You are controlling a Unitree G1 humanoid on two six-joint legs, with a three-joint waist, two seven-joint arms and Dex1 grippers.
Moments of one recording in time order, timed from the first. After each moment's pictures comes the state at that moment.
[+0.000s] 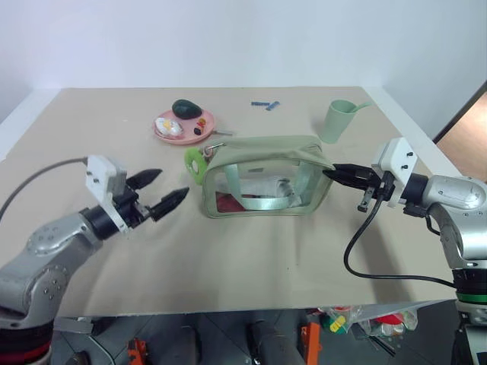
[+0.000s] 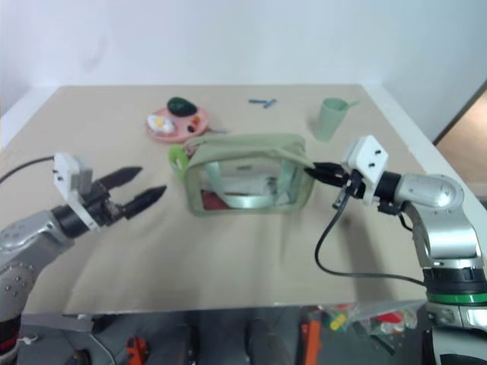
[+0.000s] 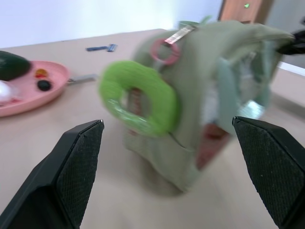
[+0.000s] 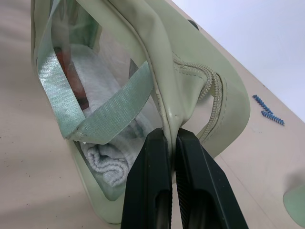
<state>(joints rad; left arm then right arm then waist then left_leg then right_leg) -0.21 0.64 0.27 -0.43 -0.80 0.65 -0.52 -0.46 -0.84 -0.12 -0.01 0.33 0.15 1.04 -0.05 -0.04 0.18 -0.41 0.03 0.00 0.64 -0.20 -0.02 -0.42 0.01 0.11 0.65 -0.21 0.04</state>
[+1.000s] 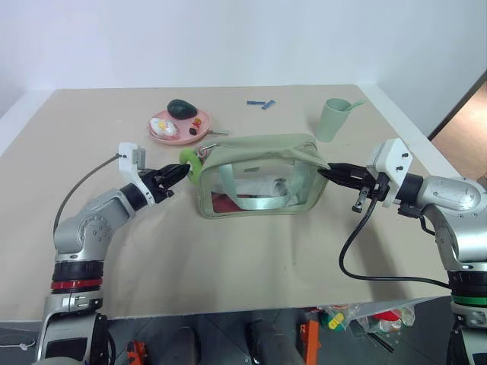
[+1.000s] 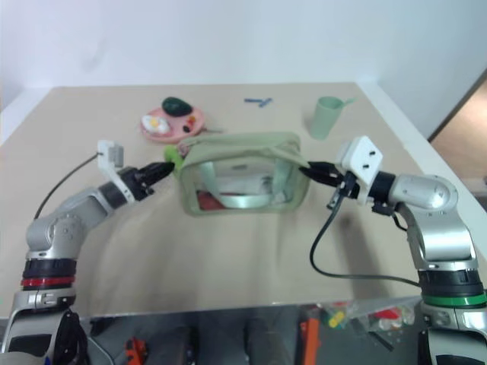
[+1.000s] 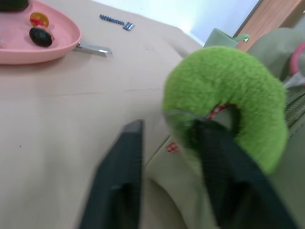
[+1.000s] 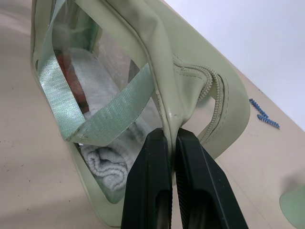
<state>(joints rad) -0.53 0.43 0.20 0.11 -0.71 0.67 -0.58 -0.45 -0.82 -0.11 -0.05 0.32 0.16 1.02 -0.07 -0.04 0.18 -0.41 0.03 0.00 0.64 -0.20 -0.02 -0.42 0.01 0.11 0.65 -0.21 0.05</state>
